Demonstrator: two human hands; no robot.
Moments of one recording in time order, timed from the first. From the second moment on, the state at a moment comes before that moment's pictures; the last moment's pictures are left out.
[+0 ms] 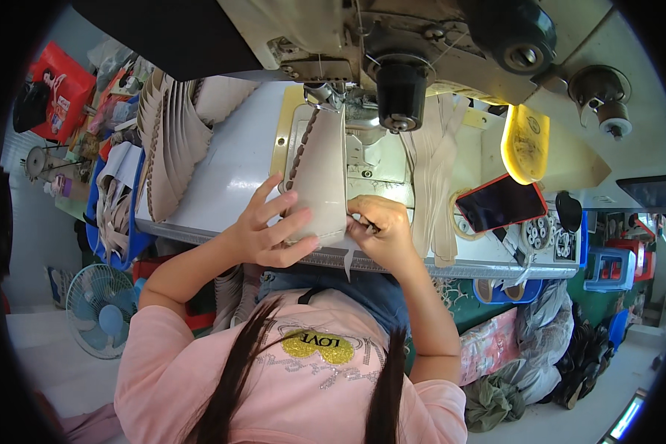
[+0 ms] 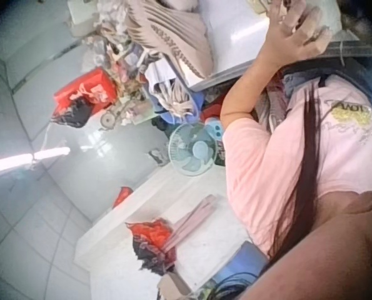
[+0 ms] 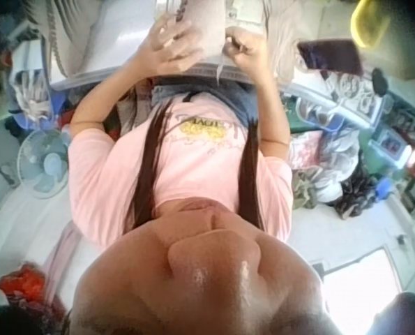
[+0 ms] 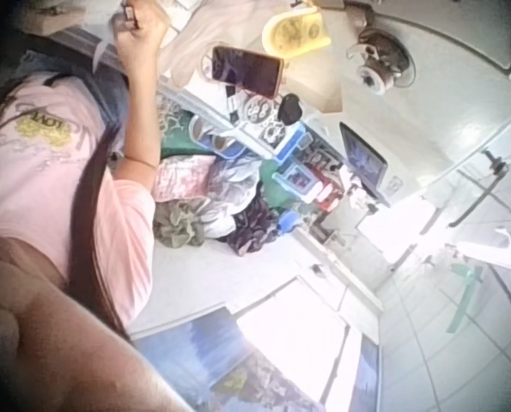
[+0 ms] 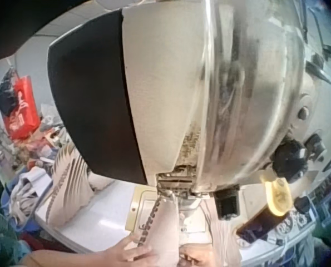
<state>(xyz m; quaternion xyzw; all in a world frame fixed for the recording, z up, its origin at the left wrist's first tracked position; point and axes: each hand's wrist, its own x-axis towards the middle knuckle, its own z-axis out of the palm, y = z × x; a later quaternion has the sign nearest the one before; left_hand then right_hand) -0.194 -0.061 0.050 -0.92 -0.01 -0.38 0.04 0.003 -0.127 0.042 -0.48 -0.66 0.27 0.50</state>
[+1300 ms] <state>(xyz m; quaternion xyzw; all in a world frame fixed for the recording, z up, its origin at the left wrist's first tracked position) -0.175 -0.013 0.069 -0.91 -0.12 -0.39 0.10 -0.001 -0.086 0.065 -0.52 -0.58 0.29 0.55</state>
